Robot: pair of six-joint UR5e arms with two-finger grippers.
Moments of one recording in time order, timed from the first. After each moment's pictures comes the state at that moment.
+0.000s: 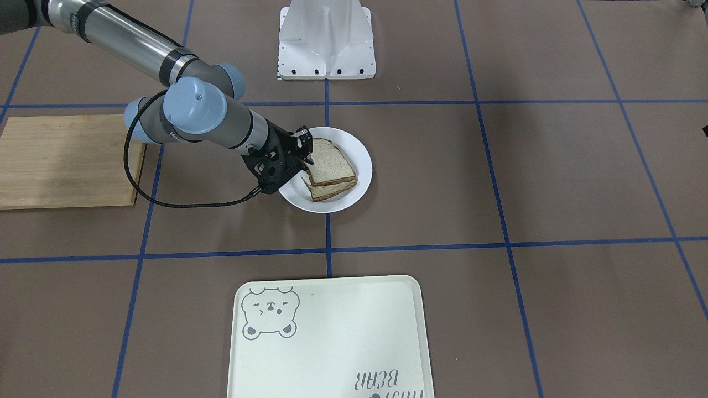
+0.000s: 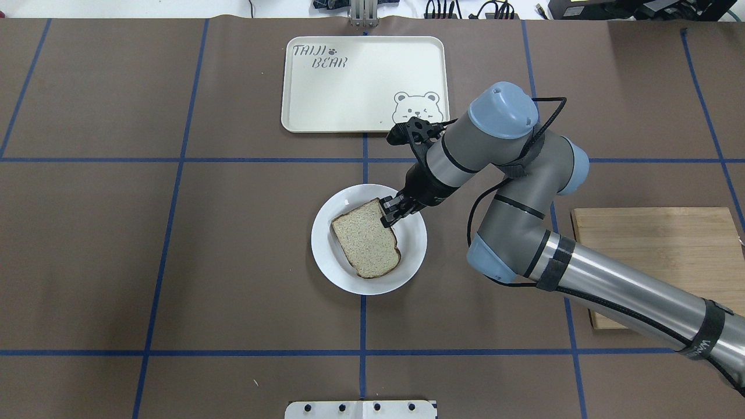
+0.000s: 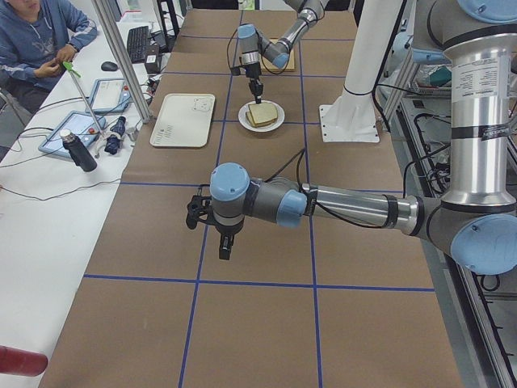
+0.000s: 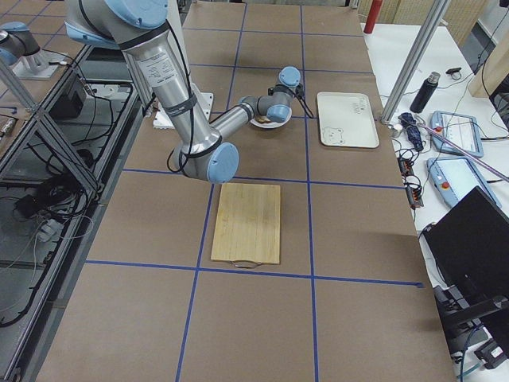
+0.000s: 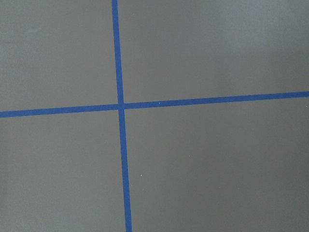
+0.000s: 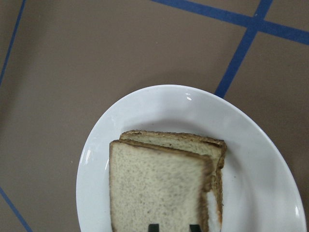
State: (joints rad) left arm -1.51 -1.48 -1.78 -1.70 -2.41 -0.16; right arm 0.64 -0.94 1.44 -0.92 2.34 0.90
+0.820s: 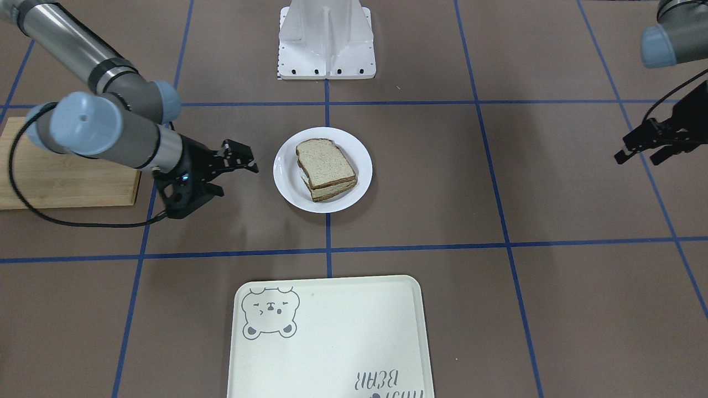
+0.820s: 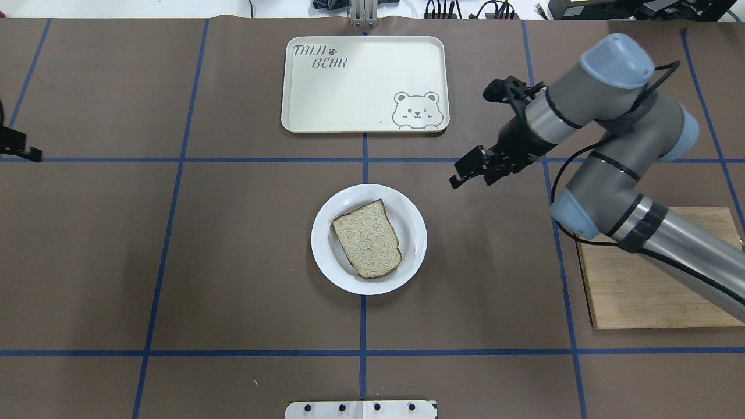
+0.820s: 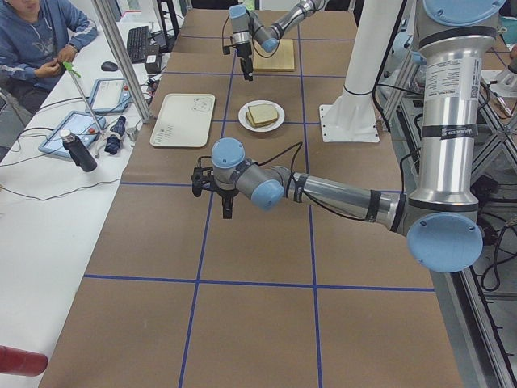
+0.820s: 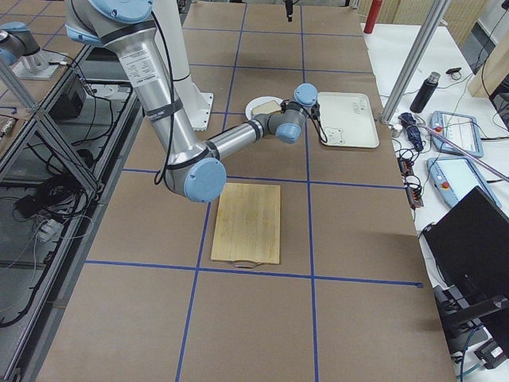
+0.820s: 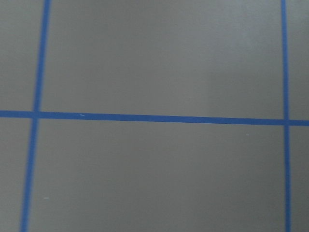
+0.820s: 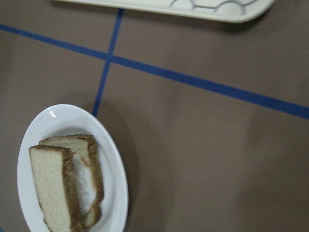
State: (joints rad) left arm -1.16 -1.58 -1.78 -2.09 -2.40 -0.93; right arm 0.88 -1.14 1.51 -0.92 2.50 0.89
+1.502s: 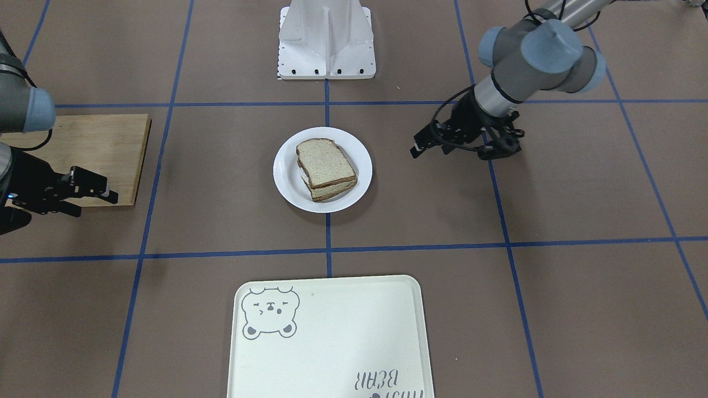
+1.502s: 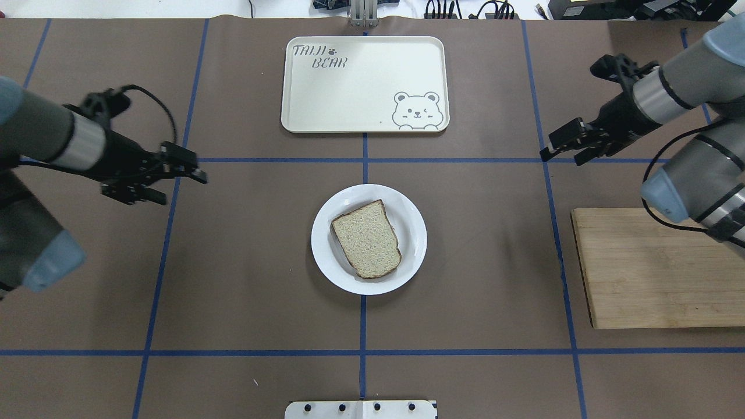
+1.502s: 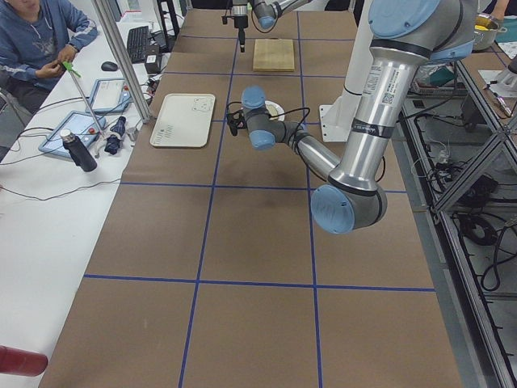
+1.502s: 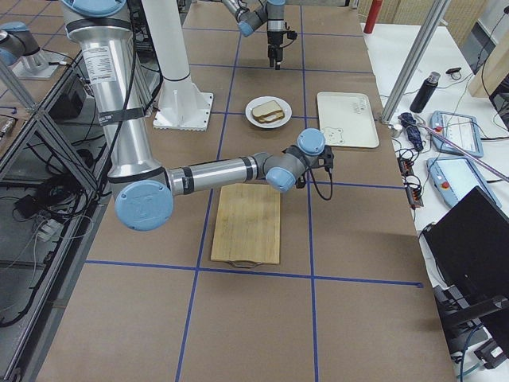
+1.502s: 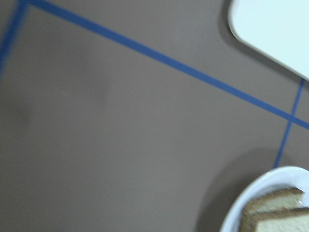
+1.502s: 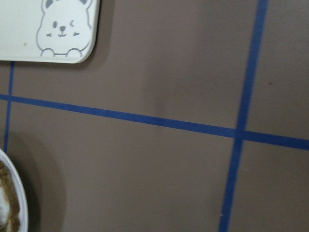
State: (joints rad) left arm -0.66 -1.92 -1.76 -2.23 -2.15 -1.67; right arm 1.10 -1.41 1.52 -0.94 2.50 0.73
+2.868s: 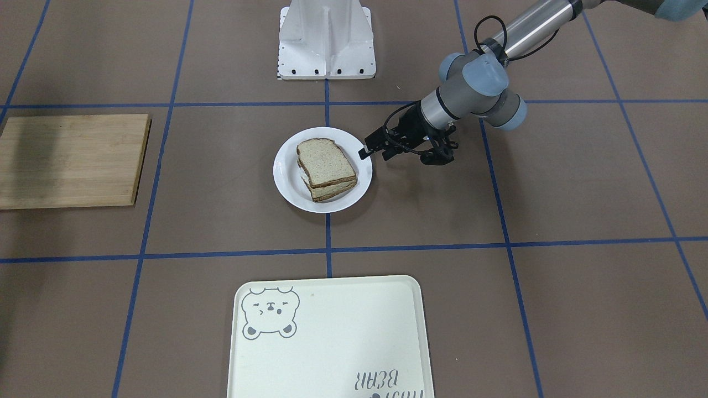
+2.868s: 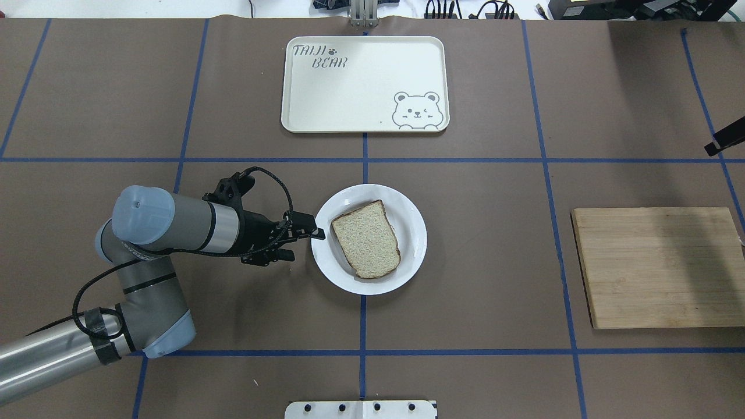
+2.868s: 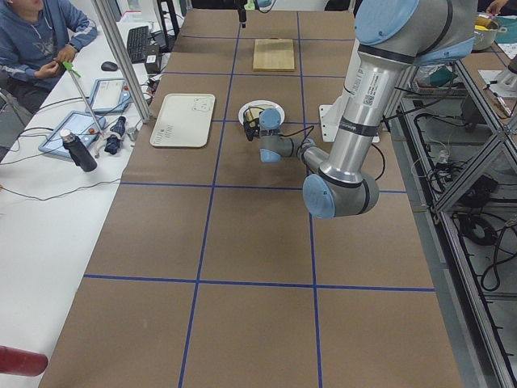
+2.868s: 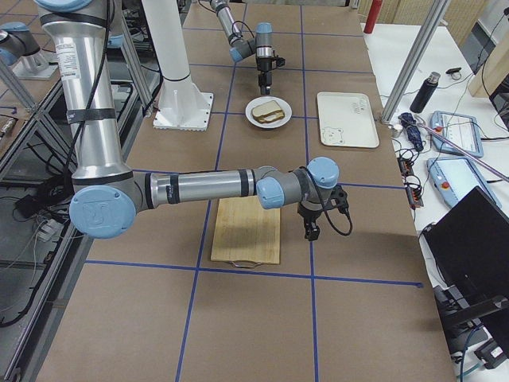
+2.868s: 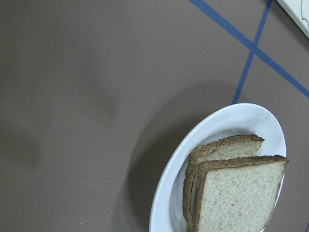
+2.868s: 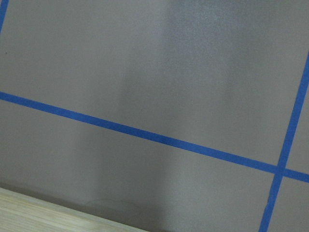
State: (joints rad) left arm -0.50 -2.00 -1.47 -2.74 -1.97 -1.84; right arm 1.34 -1.46 1.55 -1.41 2.38 0.09
